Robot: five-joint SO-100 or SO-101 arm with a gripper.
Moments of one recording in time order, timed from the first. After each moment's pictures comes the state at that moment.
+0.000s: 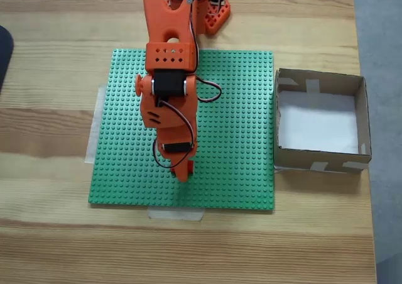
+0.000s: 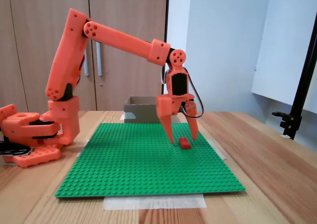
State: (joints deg) arm -3.6 72.5 80.1 66.7 -8.2
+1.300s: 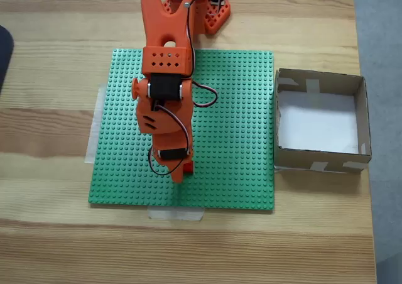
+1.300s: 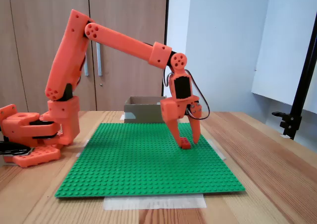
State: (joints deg) arm -2.6 71.1 80.0 60.5 -10.1
